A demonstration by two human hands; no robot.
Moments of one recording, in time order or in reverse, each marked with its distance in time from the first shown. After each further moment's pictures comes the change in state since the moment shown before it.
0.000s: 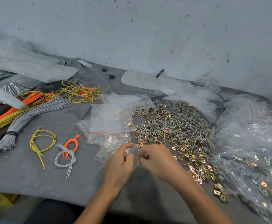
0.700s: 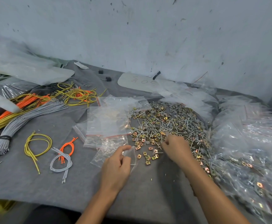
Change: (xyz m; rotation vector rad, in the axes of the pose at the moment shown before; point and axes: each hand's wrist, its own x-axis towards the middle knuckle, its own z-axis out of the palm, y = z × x) left_hand 0.000 0.001 0.001 -0.023 0.043 0.029; right_hand 0.039 0.078 -0.018 -0.243 0.165 0.335
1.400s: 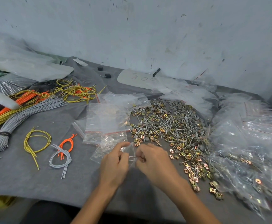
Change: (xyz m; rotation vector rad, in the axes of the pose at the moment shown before) left_hand -0.001 0.000 -0.002 0.008 0.005 0.004; right_hand -0.078 -0.058 0.002 0.251 0.015 -0.406
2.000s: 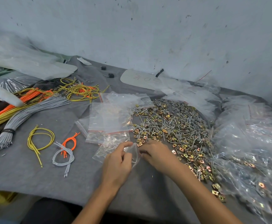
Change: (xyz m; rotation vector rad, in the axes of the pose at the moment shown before) left_hand 0.001 -0.001 0.001 -0.018 0.004 0.018; right_hand 0.039 0.040 0.010 -0.161 -0.259 -0.094
